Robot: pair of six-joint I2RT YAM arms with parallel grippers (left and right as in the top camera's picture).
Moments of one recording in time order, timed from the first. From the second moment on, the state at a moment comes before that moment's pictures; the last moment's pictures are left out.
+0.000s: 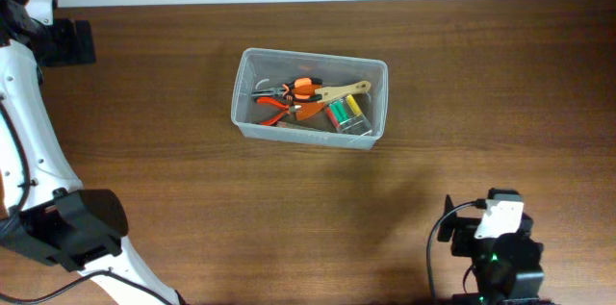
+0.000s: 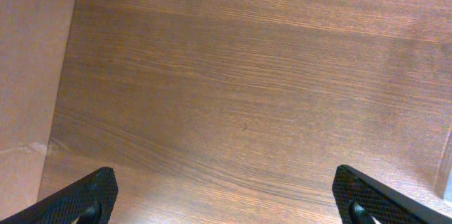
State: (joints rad) left arm 0.37 2.05 2.37 -1.34 -0.04 0.24; right arm 0.02 0.10 0.32 -0.72 0.16 0.01
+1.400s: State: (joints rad) left arm 0.21 1.88 2.28 -1.34 -0.04 0.24; right arm 0.02 0.02 0.17 -0.71 0.14 0.01
